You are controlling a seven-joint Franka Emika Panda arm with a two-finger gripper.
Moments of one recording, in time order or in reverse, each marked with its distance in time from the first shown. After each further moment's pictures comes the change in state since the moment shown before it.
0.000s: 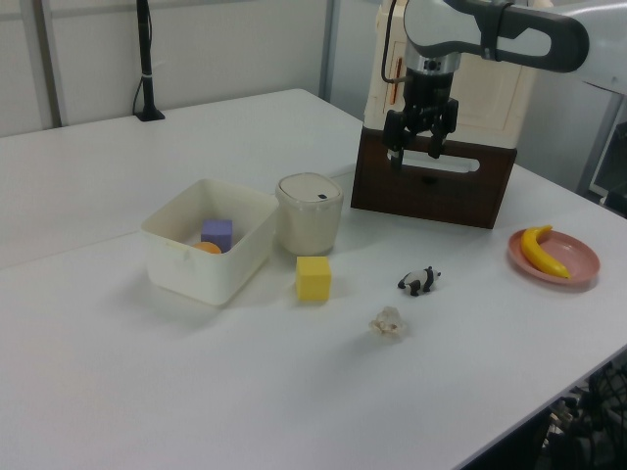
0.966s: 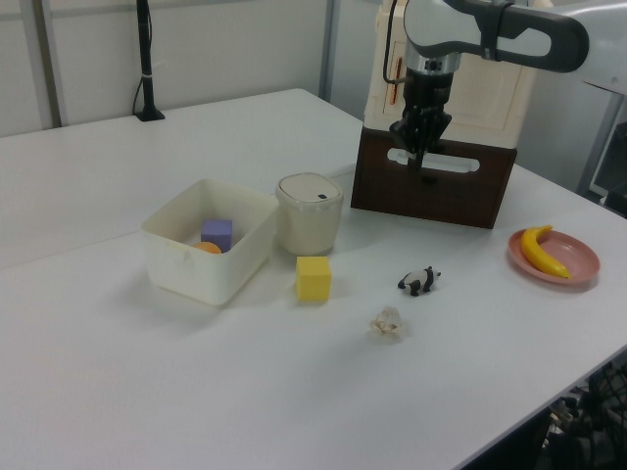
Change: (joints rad) arm 0.000 0.000 0.000 0.000 0.000 0.000 -0.036
